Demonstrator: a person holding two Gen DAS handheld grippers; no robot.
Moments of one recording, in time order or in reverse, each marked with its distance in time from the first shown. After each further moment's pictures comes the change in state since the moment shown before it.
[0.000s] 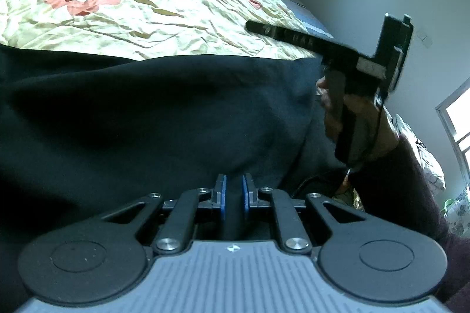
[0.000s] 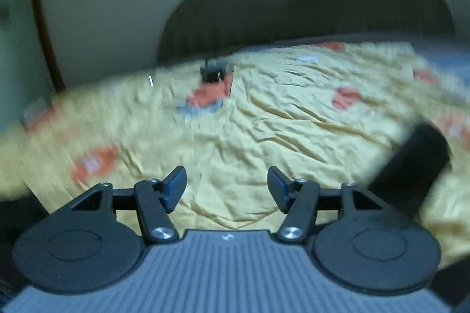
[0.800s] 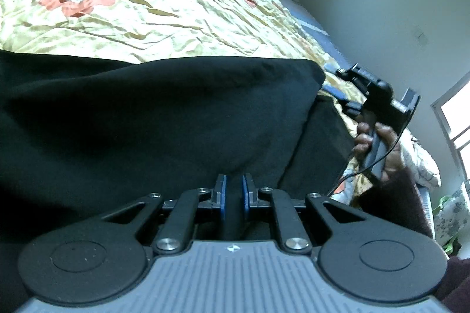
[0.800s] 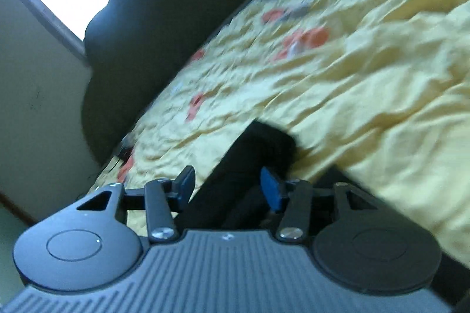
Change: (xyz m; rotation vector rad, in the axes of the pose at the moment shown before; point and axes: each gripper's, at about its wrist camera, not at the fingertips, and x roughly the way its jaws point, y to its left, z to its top) left arm 0.000 0.000 0.006 0.001 0.015 -0.033; right arm -0.083 -0.186 -0.085 0.853 -0.172 -0.118
